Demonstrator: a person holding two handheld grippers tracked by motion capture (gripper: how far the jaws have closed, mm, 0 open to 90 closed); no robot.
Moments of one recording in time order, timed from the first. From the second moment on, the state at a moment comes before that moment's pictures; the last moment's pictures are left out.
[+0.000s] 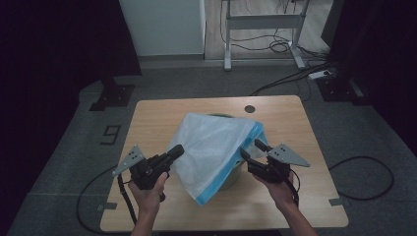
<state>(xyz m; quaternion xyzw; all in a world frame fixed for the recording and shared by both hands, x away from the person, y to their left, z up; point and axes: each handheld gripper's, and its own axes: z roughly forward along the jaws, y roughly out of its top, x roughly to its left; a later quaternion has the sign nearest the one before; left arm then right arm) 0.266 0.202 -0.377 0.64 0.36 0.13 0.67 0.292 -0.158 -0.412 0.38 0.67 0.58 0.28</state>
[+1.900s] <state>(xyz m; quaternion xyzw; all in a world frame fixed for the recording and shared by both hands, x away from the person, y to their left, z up) 0.252 0.117 -0.402 0.75 0.30 0.18 0.55 0.277 -0.161 -0.418 0.37 0.66 0.57 0.31</state>
